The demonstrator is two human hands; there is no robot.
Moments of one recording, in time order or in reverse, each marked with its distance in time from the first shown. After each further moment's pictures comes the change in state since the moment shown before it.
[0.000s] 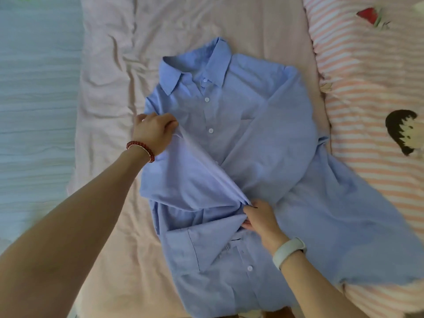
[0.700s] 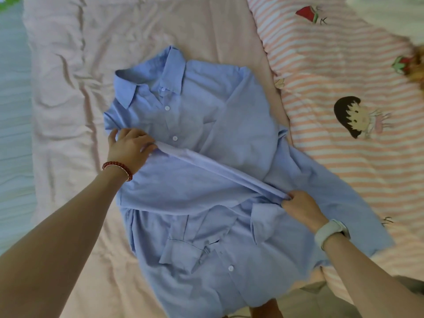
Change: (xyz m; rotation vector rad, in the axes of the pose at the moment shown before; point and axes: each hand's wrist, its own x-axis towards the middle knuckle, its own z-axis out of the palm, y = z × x) left_hand -0.003 0.019 0.023 0.052 -0.067 0.093; right_hand 0.017 0.008 -0.150 -0.604 0.233 -0.104
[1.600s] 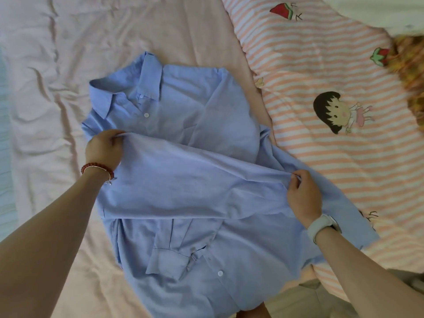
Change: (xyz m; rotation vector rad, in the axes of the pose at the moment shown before) left_hand 0.027 0.011 -0.007 -0.253 0.096 -0.274; right_hand 0.011 0.018 -0.016 0.277 0.475 -0.131
